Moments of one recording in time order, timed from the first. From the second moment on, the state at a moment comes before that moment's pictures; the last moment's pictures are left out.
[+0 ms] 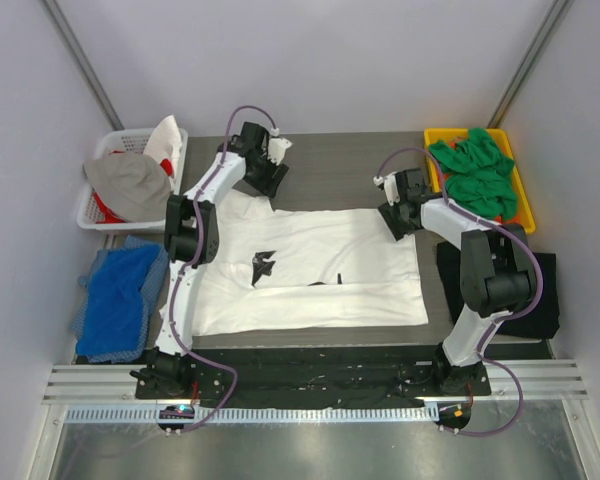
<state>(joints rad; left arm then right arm) -0.29 2.50 2.25 -0.78 0.20 0.37 0.19 1.76 1.12 -0.38 0.16 -0.36</state>
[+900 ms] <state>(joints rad) -0.29 2.53 2.27 -0.79 0.20 0.38 0.18 1.93 1.31 -0.29 0.23 -0.24</state>
